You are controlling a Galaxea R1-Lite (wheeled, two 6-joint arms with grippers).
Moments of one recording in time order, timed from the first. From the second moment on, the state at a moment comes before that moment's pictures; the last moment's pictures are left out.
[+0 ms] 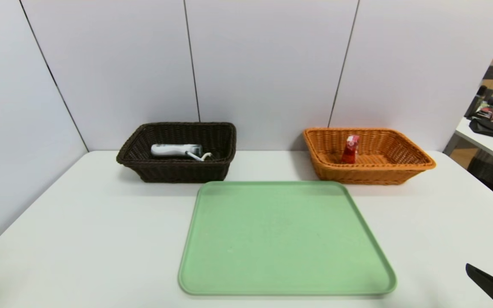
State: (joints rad) left arm -0.11 0.72 -0.78 0.40 0.44 0.11; right arm 0.44 0.70 -0.36 -0.05 -0.22 -0.06
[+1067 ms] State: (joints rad) left arm 0.05 0.43 -0.66 0.42 0.09 -0.01; right arm 0.20 0.71 -0.45 -0.06 -0.23 -0.07
